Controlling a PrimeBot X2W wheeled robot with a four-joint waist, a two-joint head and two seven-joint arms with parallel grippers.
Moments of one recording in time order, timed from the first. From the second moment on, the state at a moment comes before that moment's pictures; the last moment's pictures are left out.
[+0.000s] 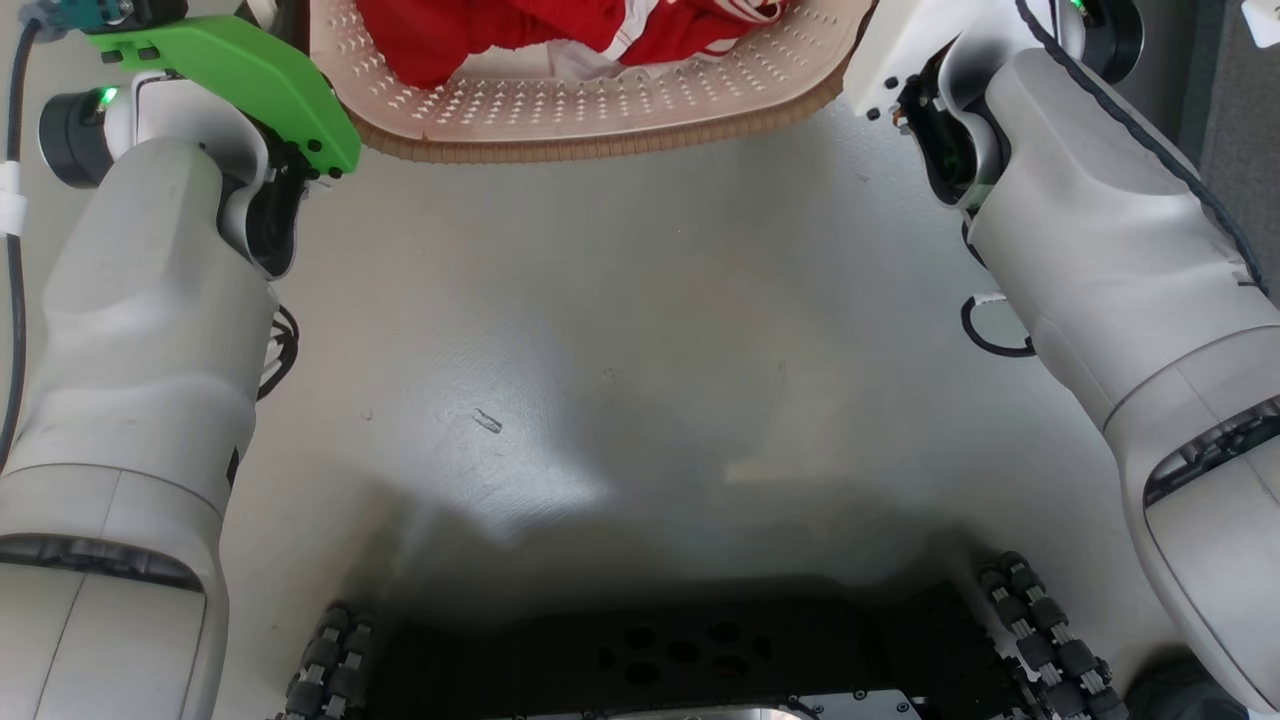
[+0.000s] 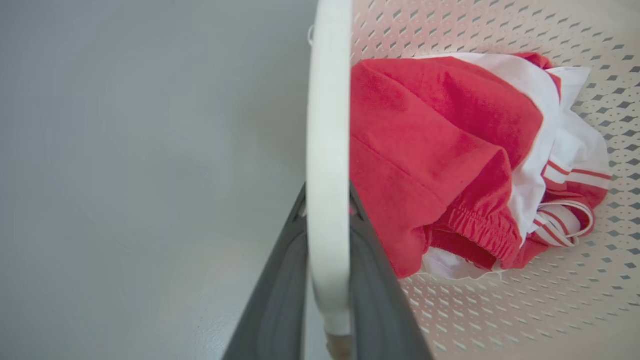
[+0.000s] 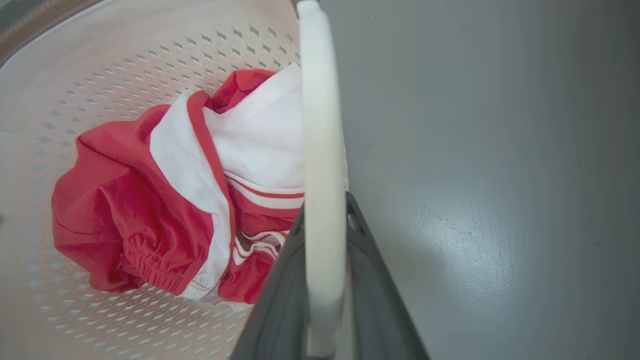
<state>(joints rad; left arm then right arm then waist) -1.16 0.06 -0.42 1.12 -0.65 -0.10 -0.14 -1.22 -0.04 0.72 1.13 0.77 -0.04 -0.18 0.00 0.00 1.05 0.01</state>
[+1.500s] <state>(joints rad) -1.15 0.04 -0.43 1.25 -0.66 -0.11 -0.15 -1.15 -0.07 0.81 1.14 0.77 0.09 -0.14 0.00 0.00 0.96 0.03</state>
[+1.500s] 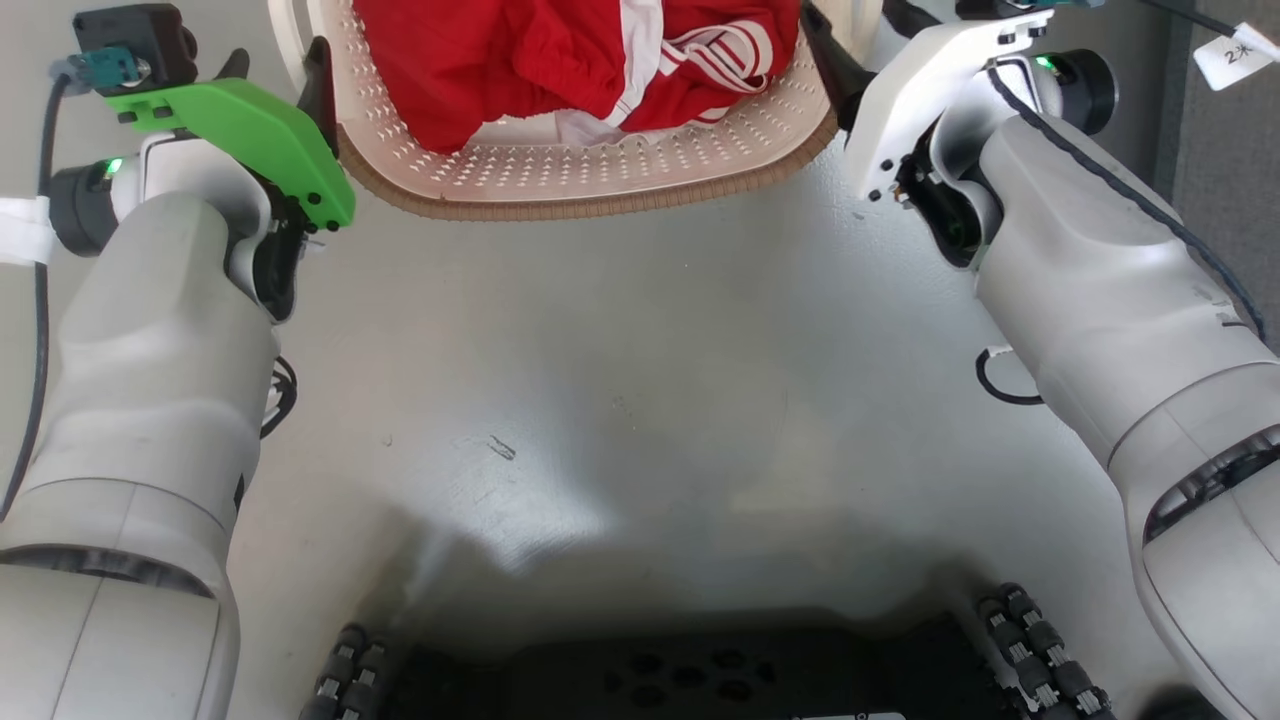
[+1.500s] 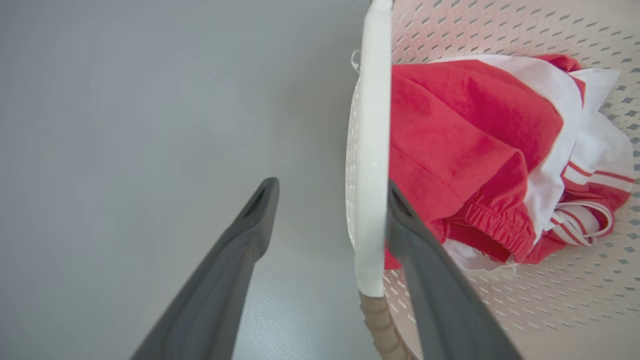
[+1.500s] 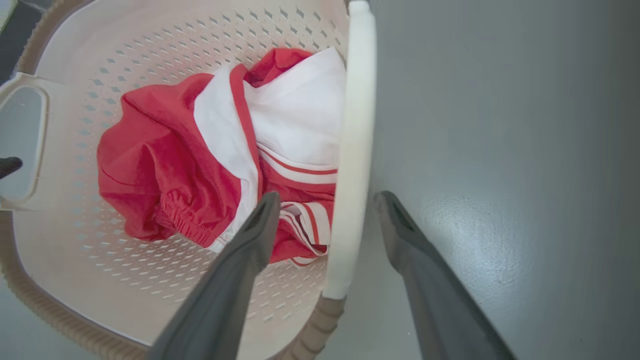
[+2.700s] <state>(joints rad) -0.92 0.03 -0.47 1.27 -0.67 -0.12 -0.23 -0.94 -0.06 0.82 1.19 0.85 0.10 -0.21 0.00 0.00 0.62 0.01</state>
